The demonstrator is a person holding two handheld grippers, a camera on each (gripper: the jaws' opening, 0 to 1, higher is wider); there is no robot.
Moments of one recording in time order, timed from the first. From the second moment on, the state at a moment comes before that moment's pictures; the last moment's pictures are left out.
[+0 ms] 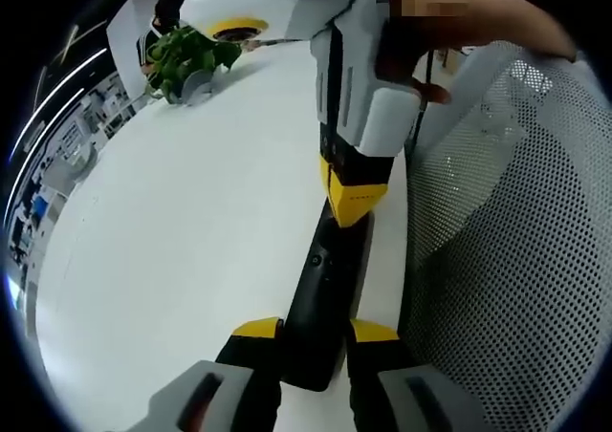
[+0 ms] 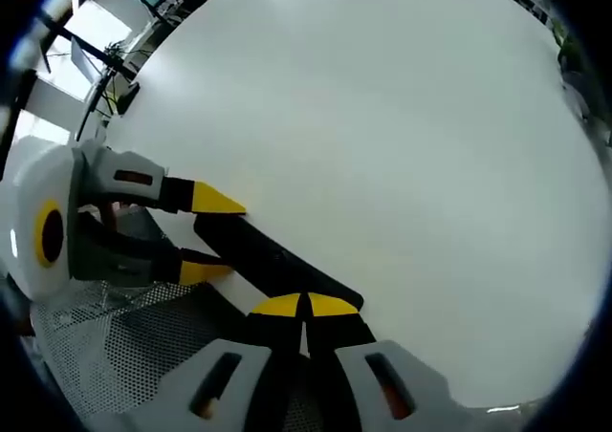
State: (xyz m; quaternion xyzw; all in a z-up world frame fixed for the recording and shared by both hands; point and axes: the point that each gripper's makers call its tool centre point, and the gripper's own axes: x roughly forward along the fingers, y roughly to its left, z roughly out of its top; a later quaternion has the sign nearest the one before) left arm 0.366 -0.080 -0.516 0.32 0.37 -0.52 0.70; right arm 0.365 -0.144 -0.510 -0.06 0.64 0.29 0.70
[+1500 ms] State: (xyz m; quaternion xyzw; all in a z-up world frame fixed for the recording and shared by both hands) left arm 0.363 -0.084 -0.518 0.29 0.39 -0.52 0.71; right arm 0.388 -0.138 -0.516 -0.04 0.60 0.29 0.75
